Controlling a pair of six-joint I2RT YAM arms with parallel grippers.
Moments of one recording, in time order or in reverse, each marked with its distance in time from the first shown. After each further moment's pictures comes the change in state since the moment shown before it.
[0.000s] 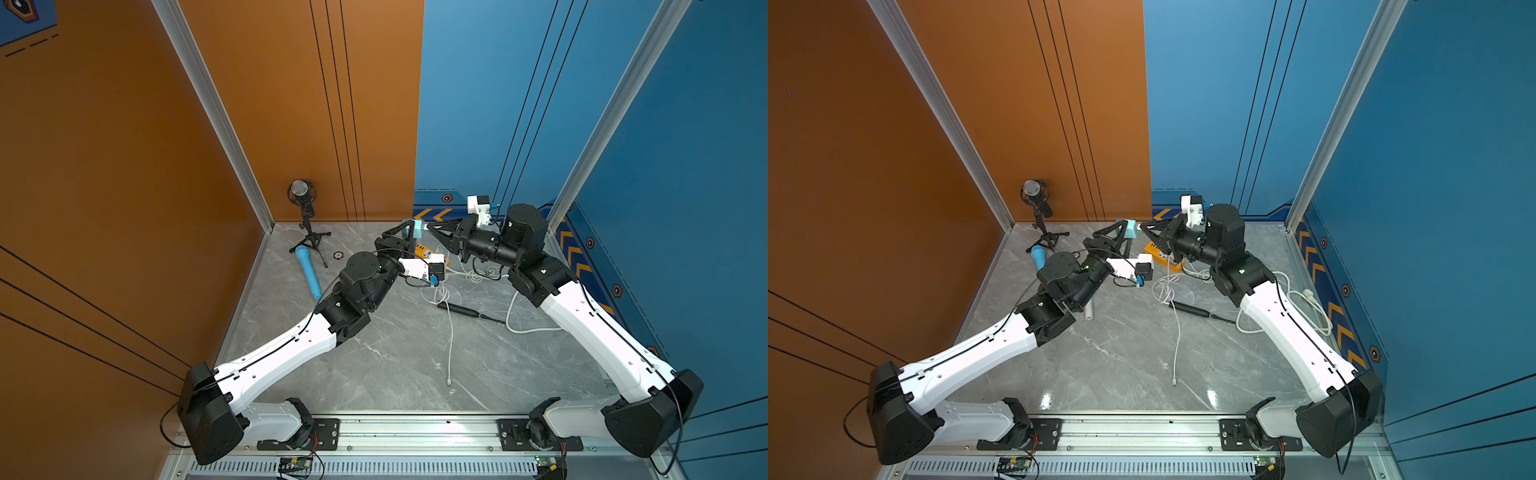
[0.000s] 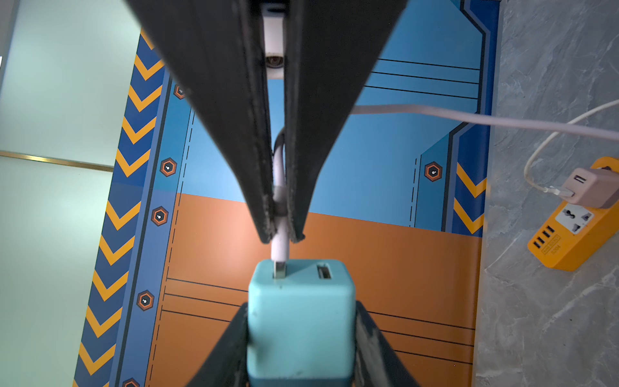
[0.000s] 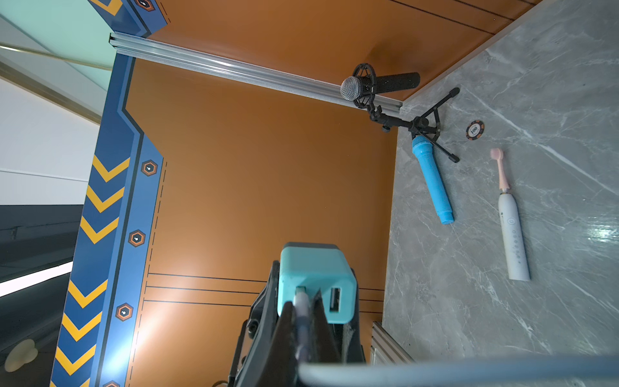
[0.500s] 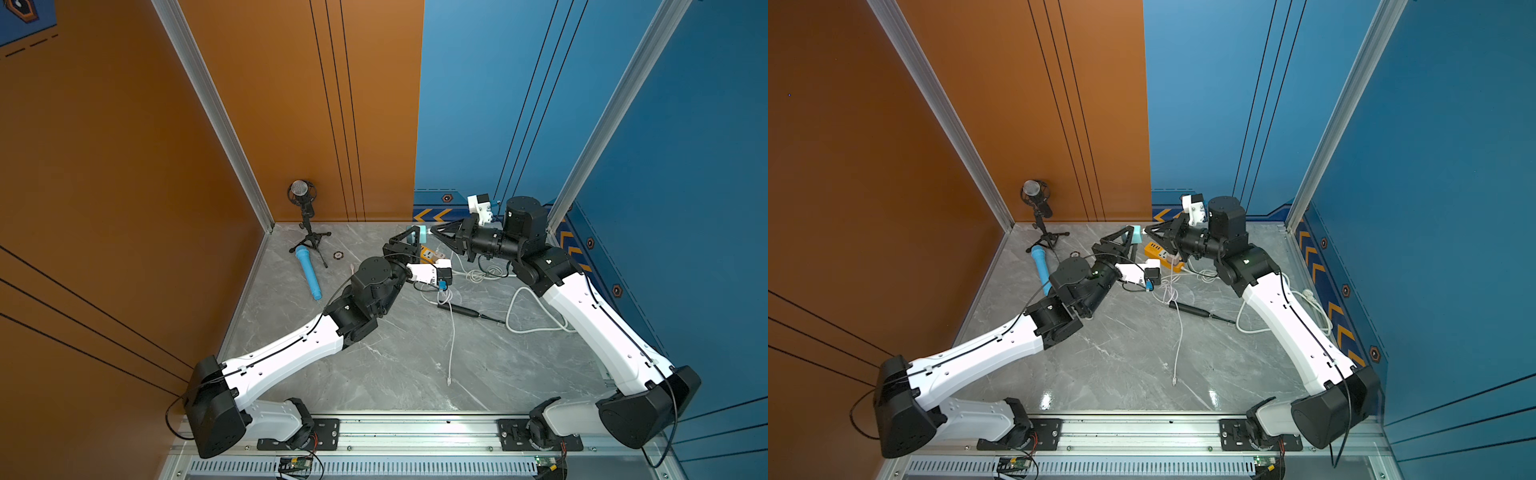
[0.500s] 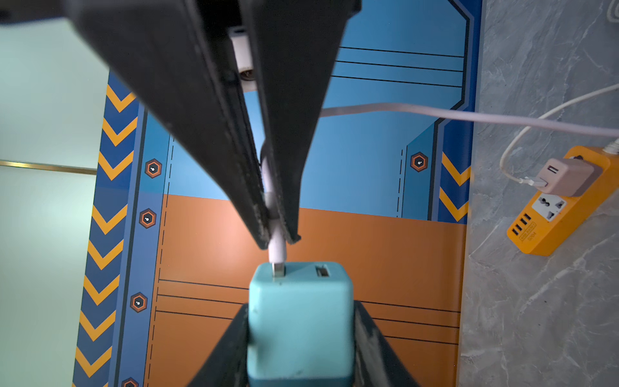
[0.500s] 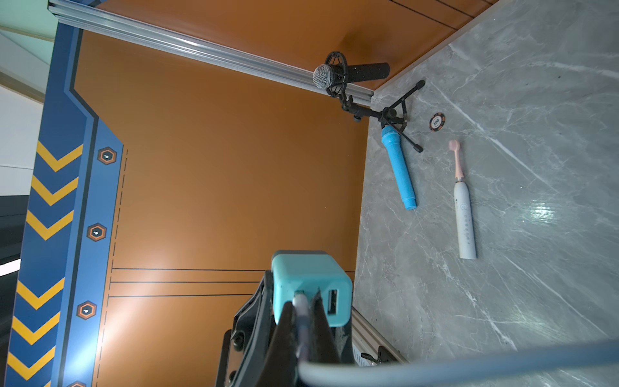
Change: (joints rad) left arm -0.073 0.042 0.000 -0.011 -0.114 0.013; right arm -0.039 0.044 0.081 -0.190 -0.059 -0.120
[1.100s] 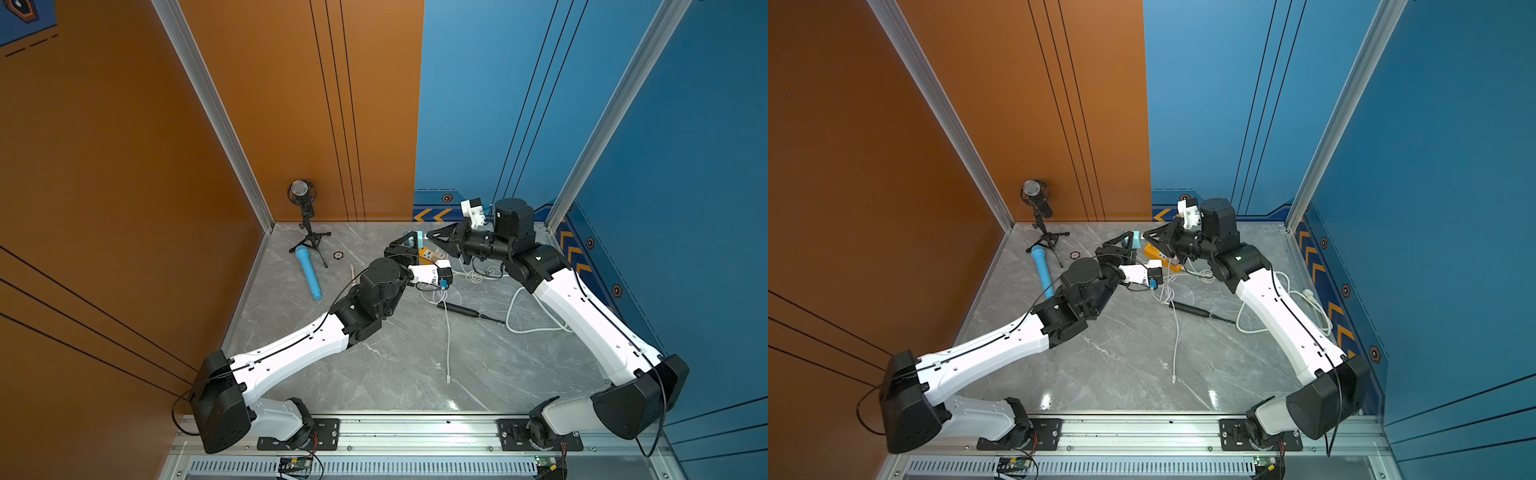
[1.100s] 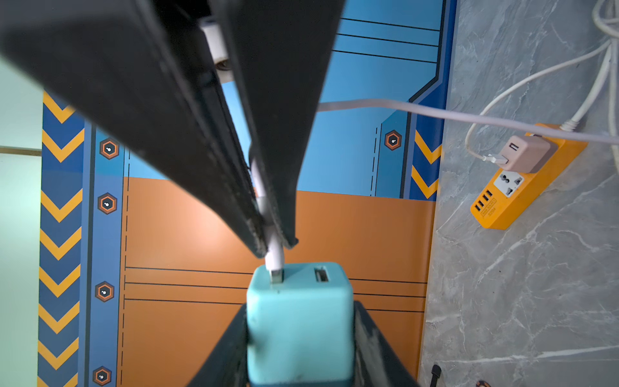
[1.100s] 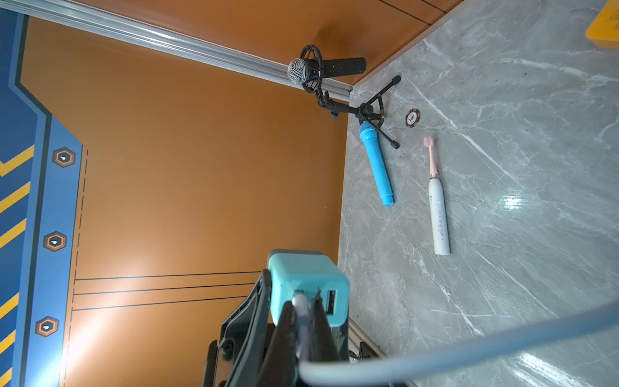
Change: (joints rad) left arm -0.002 0.024 -0.002 -0.055 -0.057 -0.060; right arm -0.002 0.029 -0.026 0.008 -0.013 -0.023
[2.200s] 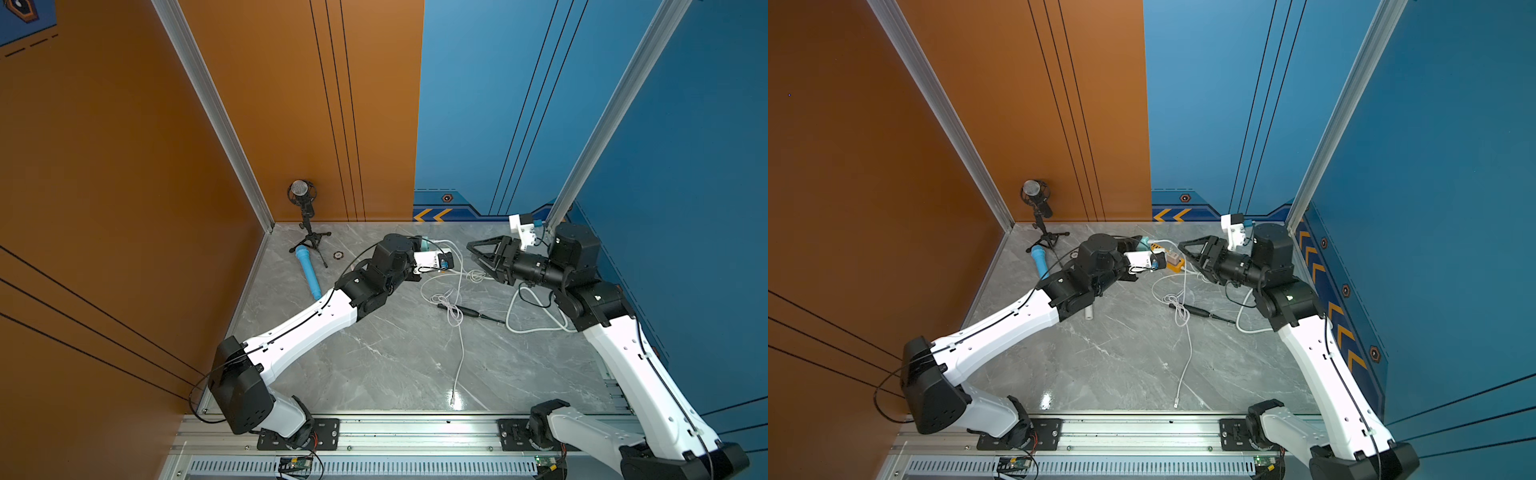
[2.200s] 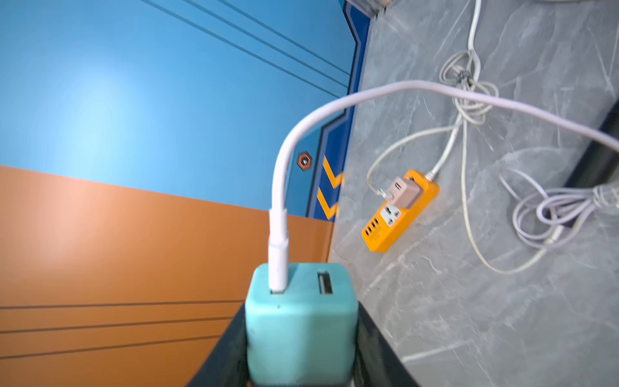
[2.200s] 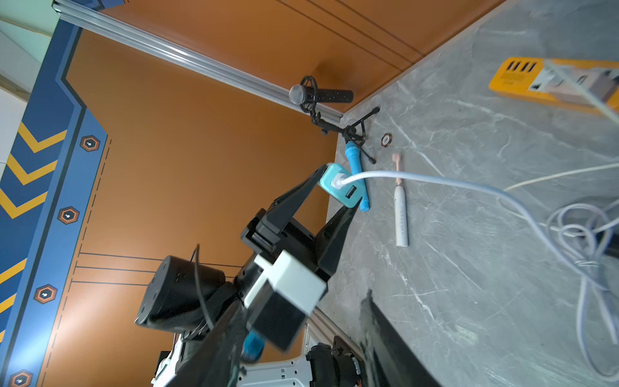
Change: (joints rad) left arm 0.130 0.137 0.241 -0.498 0.209 -0.466; right arm -0.221 -0.386 -0.208 -0.148 -0.039 -0.167
